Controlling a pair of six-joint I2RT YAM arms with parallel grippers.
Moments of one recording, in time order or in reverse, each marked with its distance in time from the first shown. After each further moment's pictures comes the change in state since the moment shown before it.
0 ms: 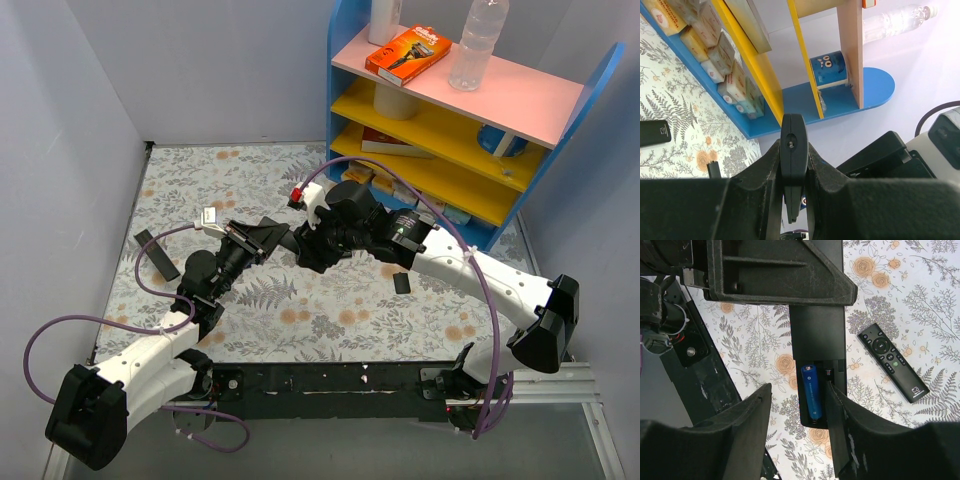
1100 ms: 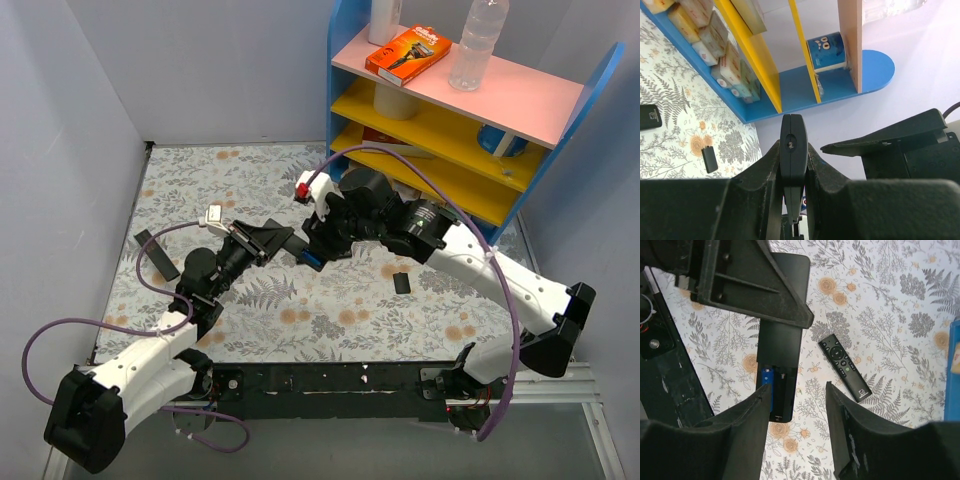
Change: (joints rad) left arm -0.006 -0.026 0.020 -0.070 0.052 0.002; right arm -0.012 -0.025 0.106 -0.094 0.065 -0.168
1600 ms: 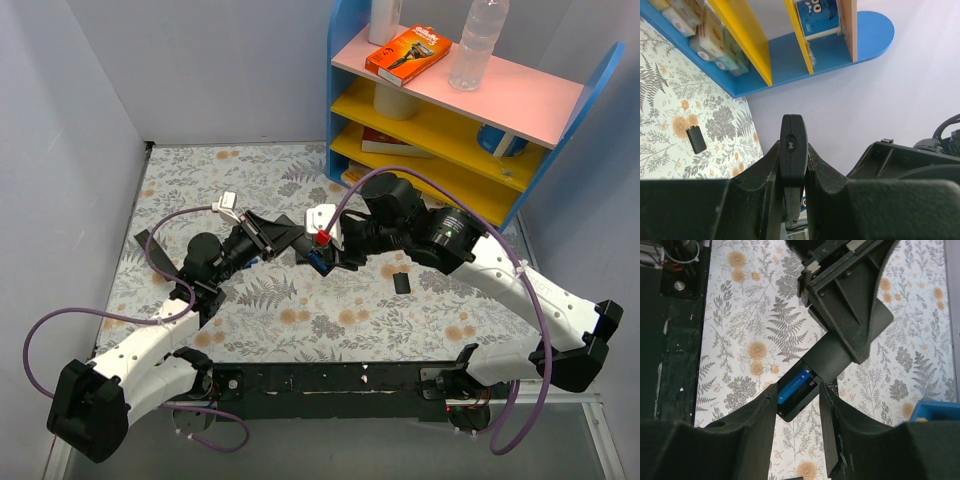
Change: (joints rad) left arm 0.000 0.069 0.124 -0.069 0.169 0.019; right arm -0.001 -0.140 -0.051 -0.040 -0.278 -0.453
